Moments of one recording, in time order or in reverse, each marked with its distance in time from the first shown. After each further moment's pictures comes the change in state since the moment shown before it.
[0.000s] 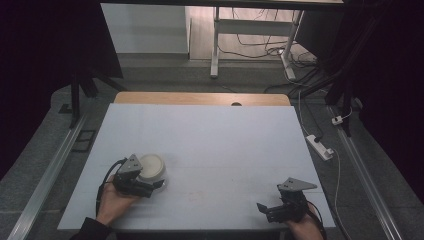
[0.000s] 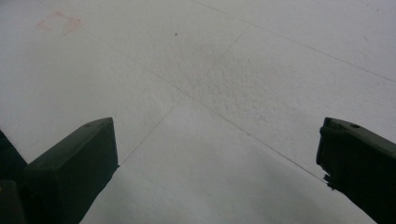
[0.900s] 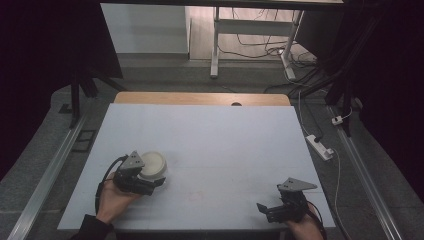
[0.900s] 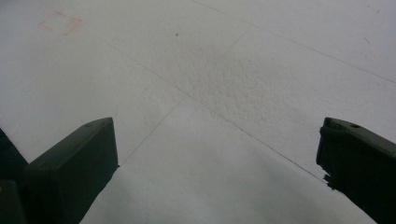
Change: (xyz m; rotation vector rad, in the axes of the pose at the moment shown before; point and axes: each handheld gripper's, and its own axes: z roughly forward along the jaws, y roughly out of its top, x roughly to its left) left arm -0.005 0.019 -0.008 0.027 0.009 0.005; right arm 0.000 0.000 0.000 -0.001 0.001 -0.007
